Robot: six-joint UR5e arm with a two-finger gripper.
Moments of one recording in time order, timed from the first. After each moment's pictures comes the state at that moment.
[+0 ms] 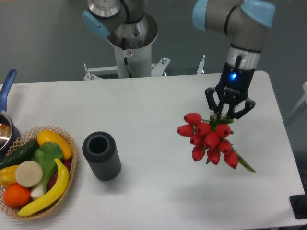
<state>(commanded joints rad) 2.89 -1.73 -1.72 -0.89 0.78 1.22</state>
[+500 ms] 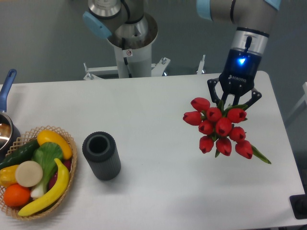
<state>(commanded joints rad) 2.91 -1.72 -1.72 -0.89 0.77 1.19</state>
